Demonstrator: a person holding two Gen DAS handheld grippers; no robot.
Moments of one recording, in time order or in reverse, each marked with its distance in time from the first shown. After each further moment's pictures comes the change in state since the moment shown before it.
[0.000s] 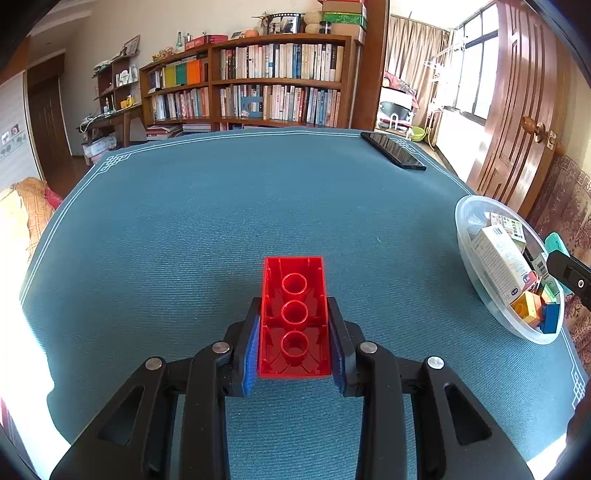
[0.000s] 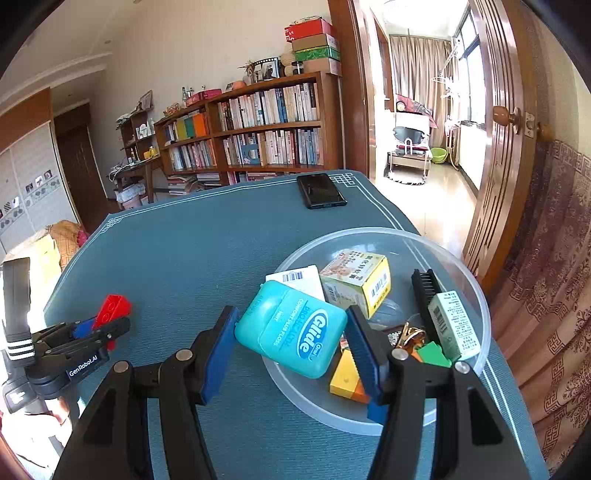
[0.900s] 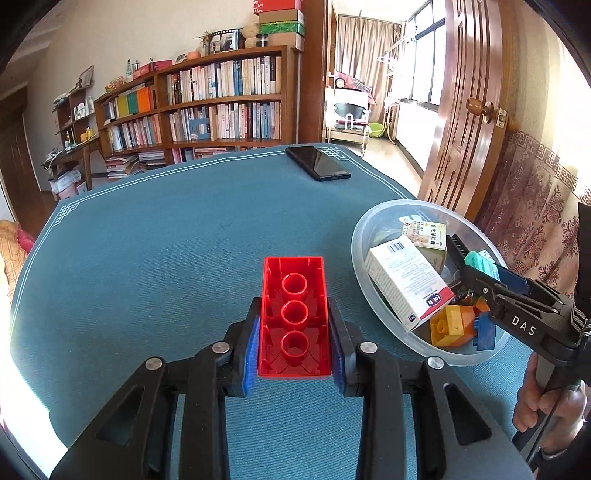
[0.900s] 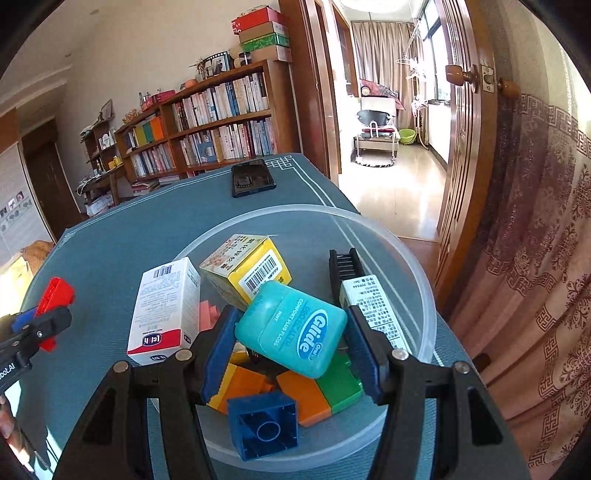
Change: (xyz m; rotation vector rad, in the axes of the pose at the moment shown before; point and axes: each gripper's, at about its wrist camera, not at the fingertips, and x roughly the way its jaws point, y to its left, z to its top) left arm -0.017 -0.097 0.025 0.134 -0.037 -0.106; right arm 0.028 -0.086 -0.013 0.095 0.036 -0.070
